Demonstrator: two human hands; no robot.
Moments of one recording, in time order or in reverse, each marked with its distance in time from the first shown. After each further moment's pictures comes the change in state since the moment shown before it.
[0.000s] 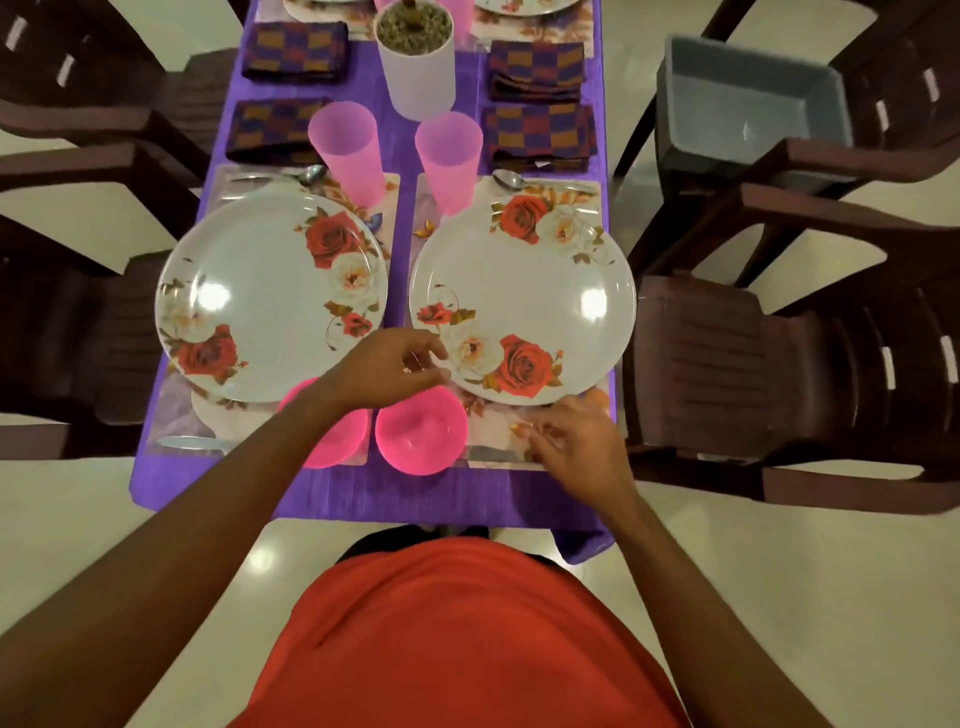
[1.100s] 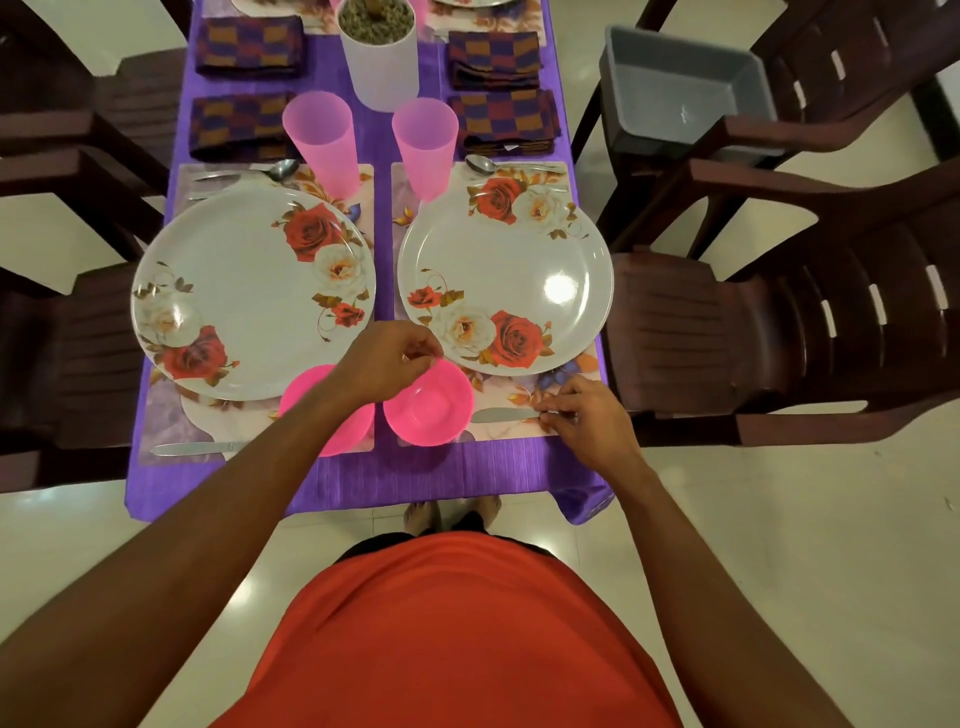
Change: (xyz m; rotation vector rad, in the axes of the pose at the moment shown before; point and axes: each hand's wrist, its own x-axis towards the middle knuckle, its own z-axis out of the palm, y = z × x) left_hand -0.001 -0.023 0.016 0.049 0.072 0.149; right_hand -0.020 -0.003 0.000 -0.100 -0.099 0.206
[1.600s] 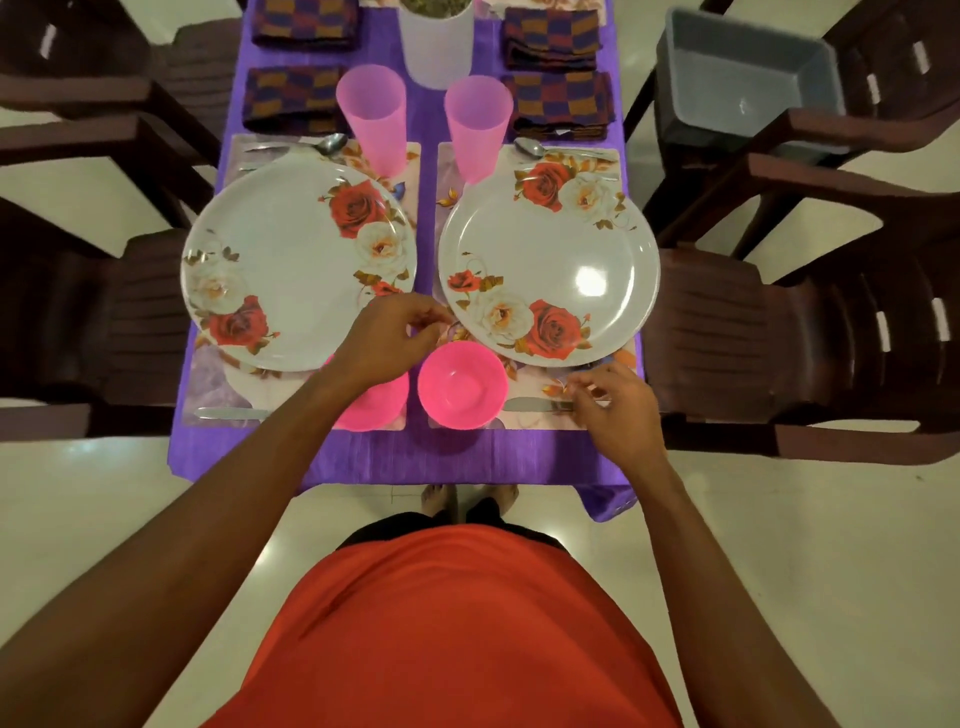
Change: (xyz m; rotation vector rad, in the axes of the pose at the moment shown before) left_hand -0.029 -0.001 -0.029 -0.081 0.173 0.011; right_hand 0.001 -0.032 -0.005 0.171 0.154 0.067
